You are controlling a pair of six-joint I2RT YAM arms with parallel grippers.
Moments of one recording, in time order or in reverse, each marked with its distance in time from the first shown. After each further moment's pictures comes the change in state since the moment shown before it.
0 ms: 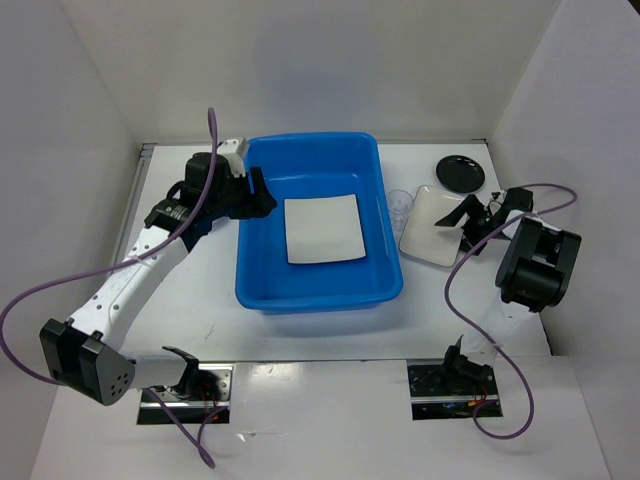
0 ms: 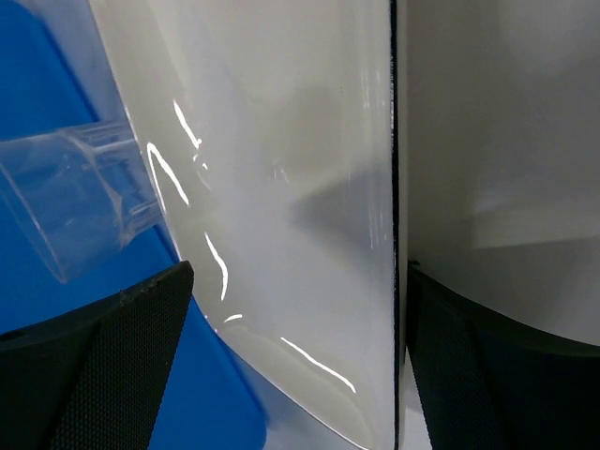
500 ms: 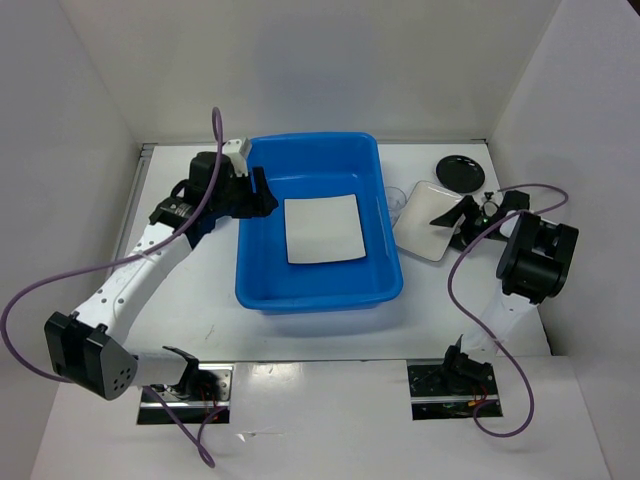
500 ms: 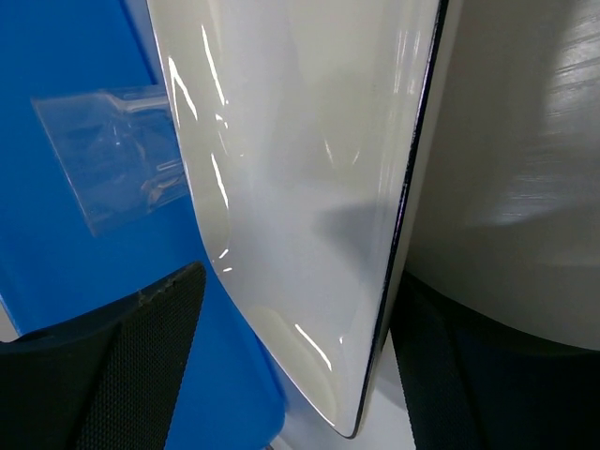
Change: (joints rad) left arm 0.000 0.027 -0.005 0.013 -0.004 0.011; right arm -0.004 0.086 0.016 0.071 -0.219 -0.004
